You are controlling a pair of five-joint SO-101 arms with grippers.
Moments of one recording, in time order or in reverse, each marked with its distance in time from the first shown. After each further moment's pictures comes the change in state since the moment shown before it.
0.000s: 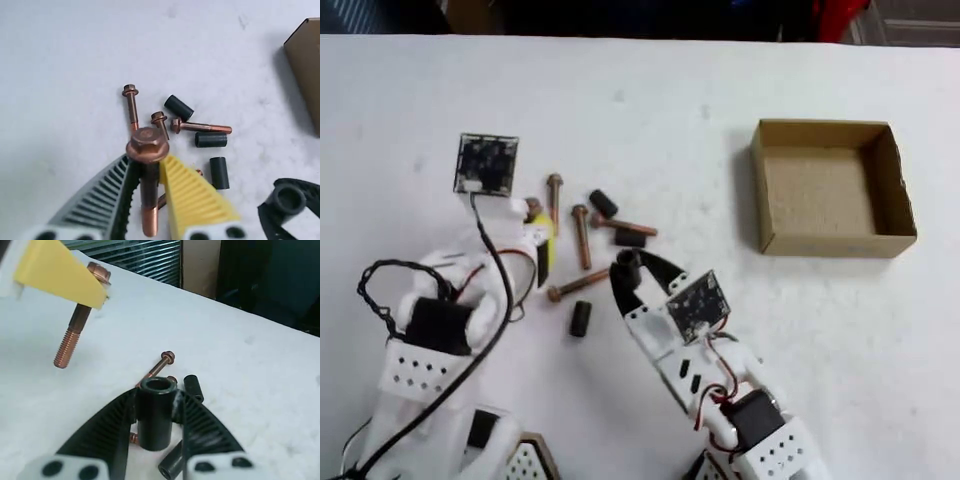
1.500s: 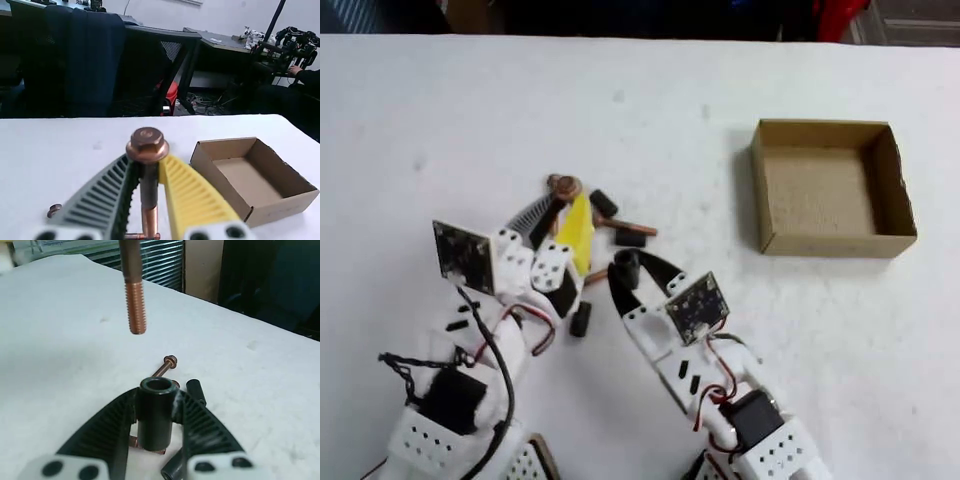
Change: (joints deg) left arm 11.0 -29.6 25.6 -33.1 4.9; right arm -0.8 0.3 0.0 -1.1 0.0
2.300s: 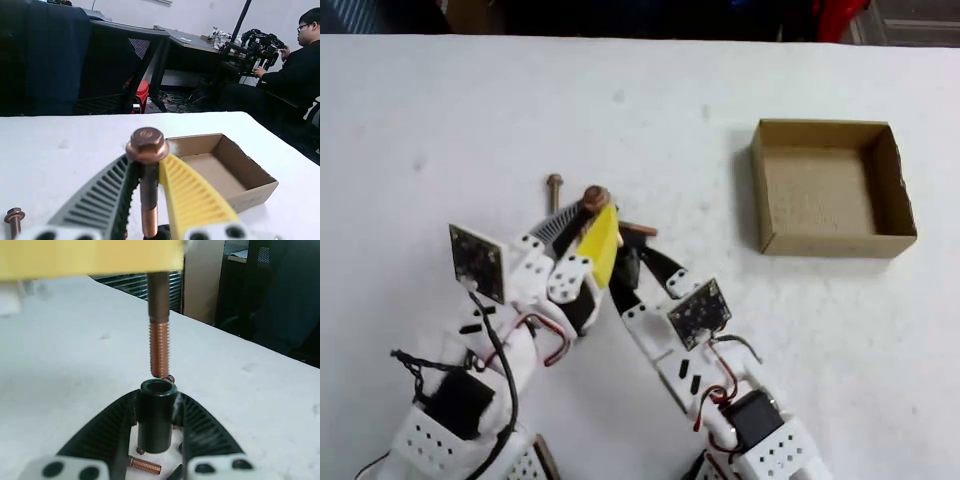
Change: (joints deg) left arm 6.3 0.0 0.0 -0.8 2.9; right arm 0.0 0.0 0.0 -3.9 2.0
